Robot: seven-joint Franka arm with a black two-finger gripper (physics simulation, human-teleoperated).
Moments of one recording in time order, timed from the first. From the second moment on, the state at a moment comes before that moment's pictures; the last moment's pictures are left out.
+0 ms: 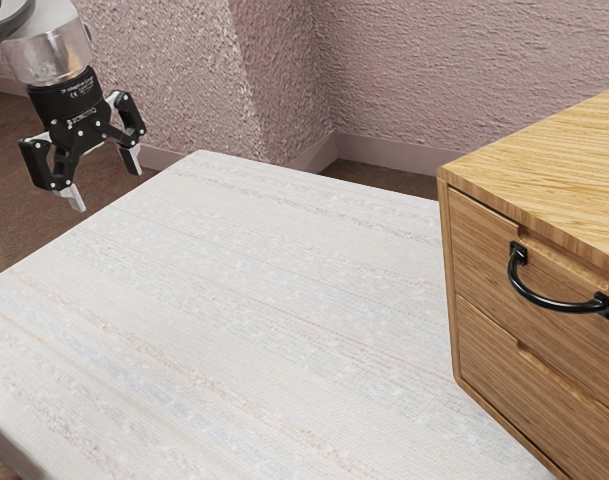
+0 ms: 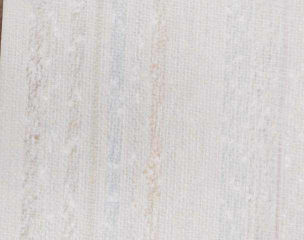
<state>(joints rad) 0.87 0.05 -0.60 -1.22 0.04 1.27 -1.34</state>
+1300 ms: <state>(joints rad) 0.41 -0.13 -0.28 -1.24 -0.23 1.51 -1.31</state>
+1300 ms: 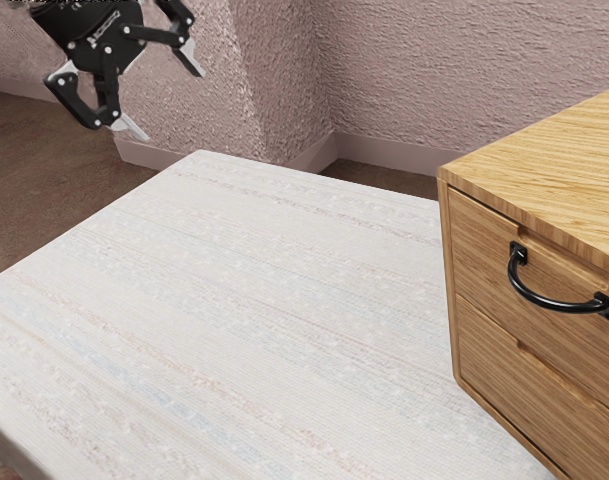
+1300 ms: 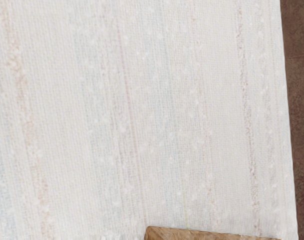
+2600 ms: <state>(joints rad) -0.28 -0.19 -0.06 -1.69 -0.26 2.08 -1.24</state>
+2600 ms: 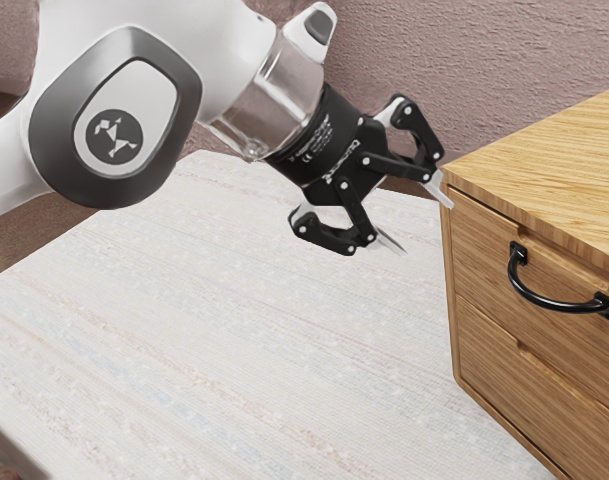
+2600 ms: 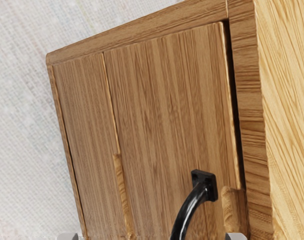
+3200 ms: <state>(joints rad) -0.30 -0.10 -0.11 -1.72 -0.33 2.23 -1.23</state>
